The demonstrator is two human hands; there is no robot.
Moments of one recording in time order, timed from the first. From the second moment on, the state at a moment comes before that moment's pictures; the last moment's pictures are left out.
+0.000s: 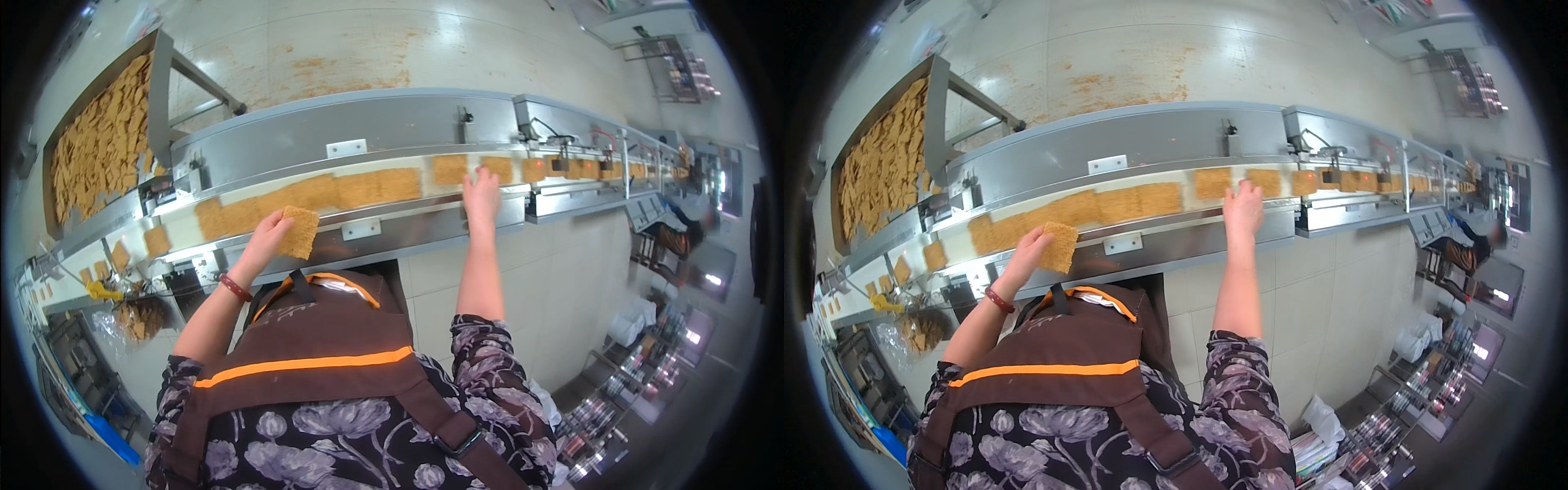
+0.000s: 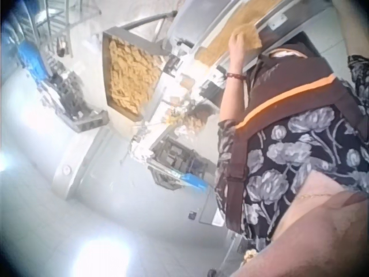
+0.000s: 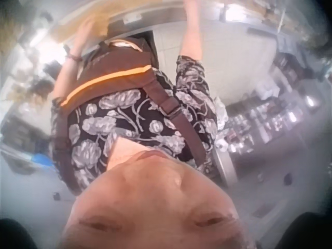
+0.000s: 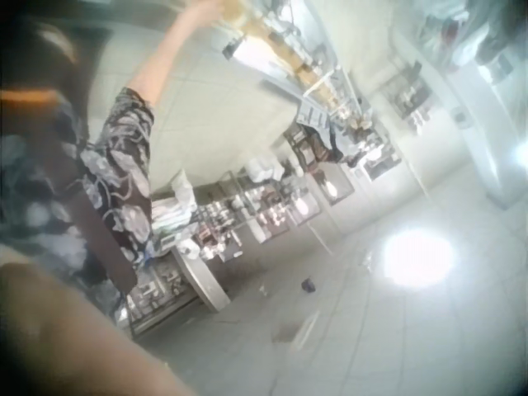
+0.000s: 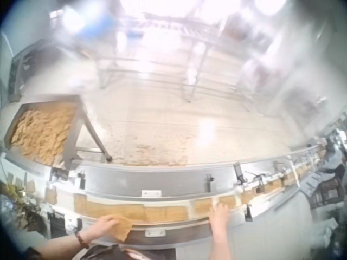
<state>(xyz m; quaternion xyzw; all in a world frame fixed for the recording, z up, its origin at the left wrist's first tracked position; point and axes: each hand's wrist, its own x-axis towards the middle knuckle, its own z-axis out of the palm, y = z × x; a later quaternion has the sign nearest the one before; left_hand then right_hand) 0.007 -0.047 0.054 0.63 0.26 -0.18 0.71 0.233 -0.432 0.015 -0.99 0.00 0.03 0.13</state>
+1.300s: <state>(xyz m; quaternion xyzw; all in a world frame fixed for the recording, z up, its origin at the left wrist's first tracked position) -0.103 0.059 0.066 0.59 0.42 -0.06 0.69 0.153 -0.308 0.004 -0.77 0.11 0.18 0.60</state>
